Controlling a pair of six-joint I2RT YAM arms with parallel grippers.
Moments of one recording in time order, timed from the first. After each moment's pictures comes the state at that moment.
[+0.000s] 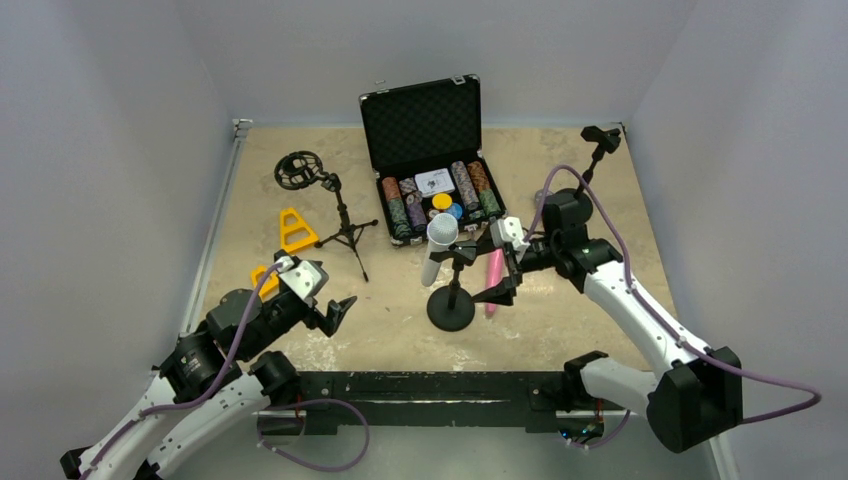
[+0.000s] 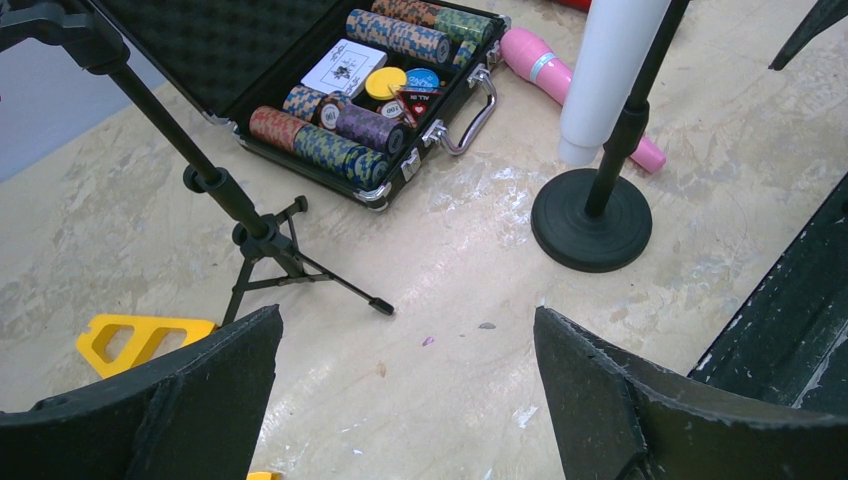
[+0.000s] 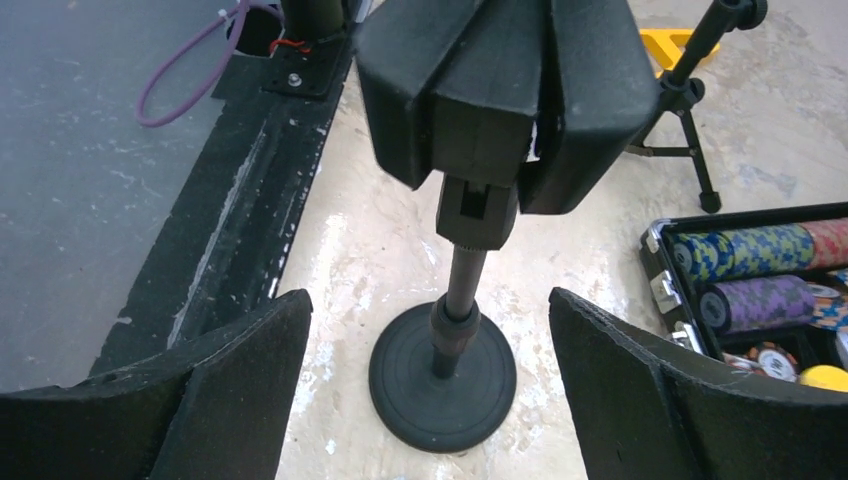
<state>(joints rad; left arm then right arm) -0.83 0.27 0.66 -0.61 -0.13 0.09 0.35 1.10 0.81 -0.45 -1.25 -0.77</state>
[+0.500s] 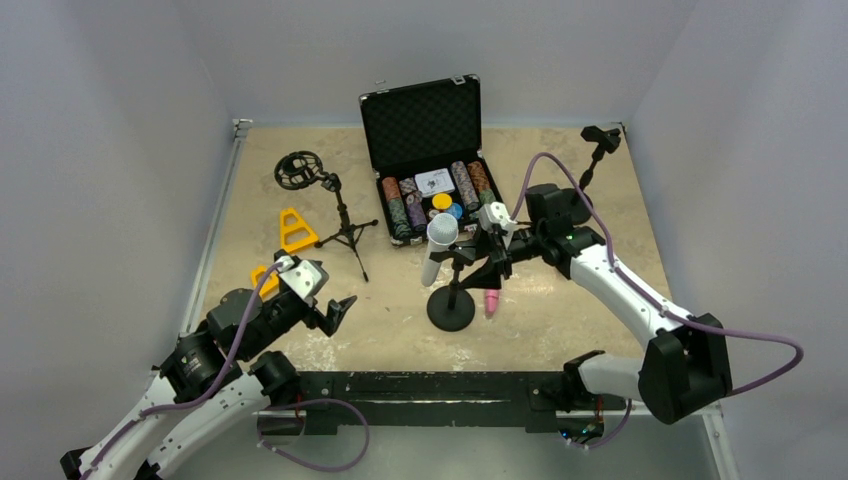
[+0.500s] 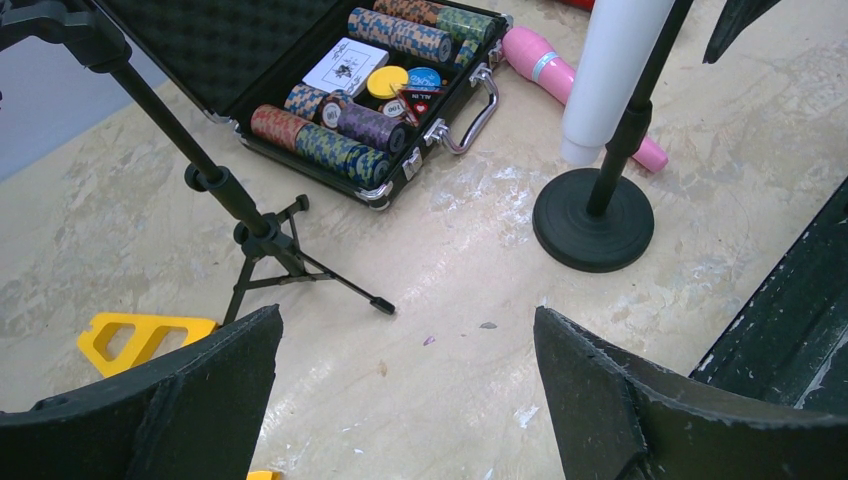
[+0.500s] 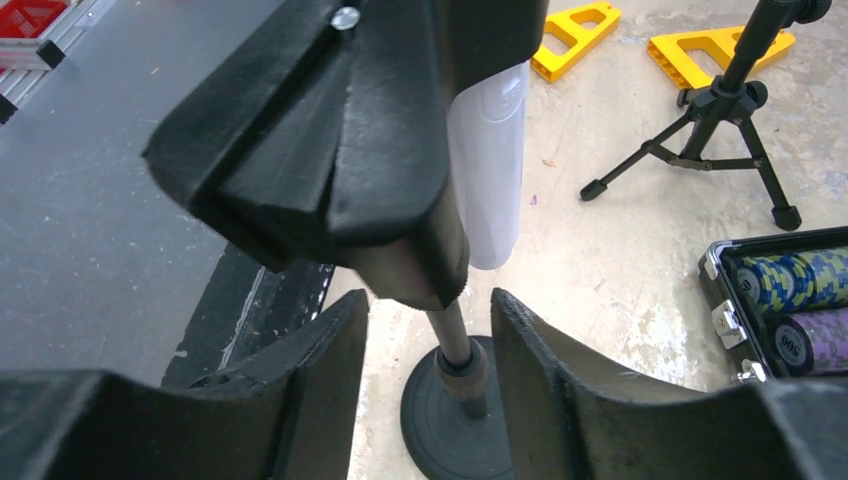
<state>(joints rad) -0.82 0.27 0.66 -0.61 -0.13 0.09 0.39 1.25 0.86 -0.35 -1.32 -0.60</state>
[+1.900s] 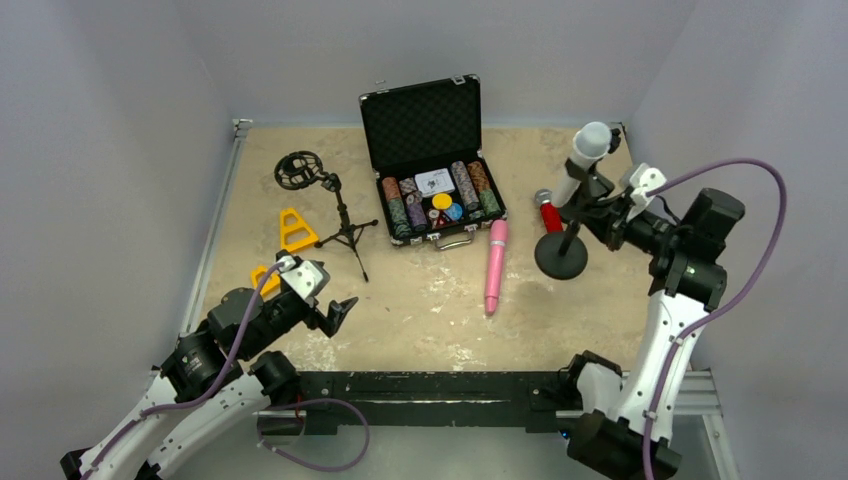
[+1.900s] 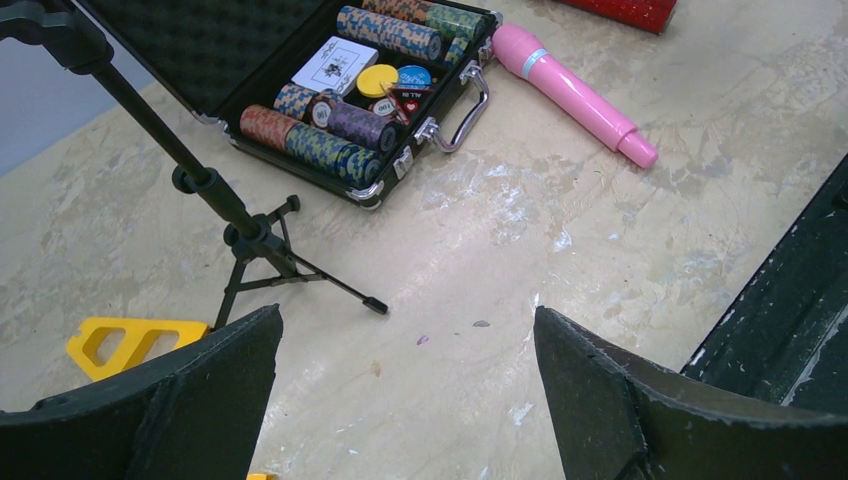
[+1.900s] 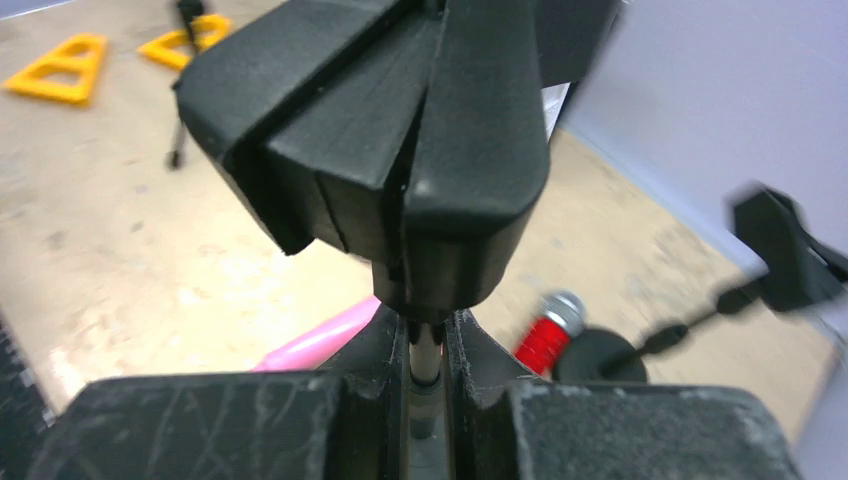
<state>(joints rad) -0.82 0.28 0.66 -0.61 -0.10 0.09 -0.45 0.88 1.11 -0.72 -1.26 -0.62</state>
